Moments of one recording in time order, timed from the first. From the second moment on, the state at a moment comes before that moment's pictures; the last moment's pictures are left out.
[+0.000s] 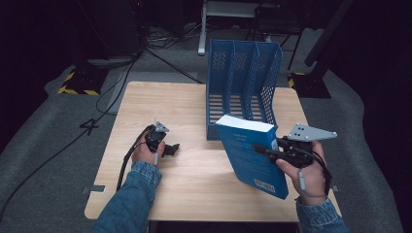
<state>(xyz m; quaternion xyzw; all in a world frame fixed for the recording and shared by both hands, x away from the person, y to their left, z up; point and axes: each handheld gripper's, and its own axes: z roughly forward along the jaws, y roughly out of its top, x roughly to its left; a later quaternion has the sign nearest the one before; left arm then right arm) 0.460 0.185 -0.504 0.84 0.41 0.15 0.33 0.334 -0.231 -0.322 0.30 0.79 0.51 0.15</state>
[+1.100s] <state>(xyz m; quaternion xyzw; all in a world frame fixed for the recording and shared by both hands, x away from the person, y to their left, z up) 0.462 0.184 -0.505 0.84 0.41 0.15 0.33 0.395 -0.215 -0.281 0.30 0.73 0.60 0.13</state>
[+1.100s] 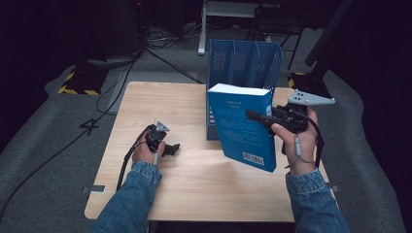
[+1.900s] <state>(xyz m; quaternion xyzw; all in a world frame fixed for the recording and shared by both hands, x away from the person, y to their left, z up) 0.472 0.179 -0.505 0.84 0.40 0.14 0.33 0.487 -0.195 -0.248 0.41 0.67 0.61 0.13</state>
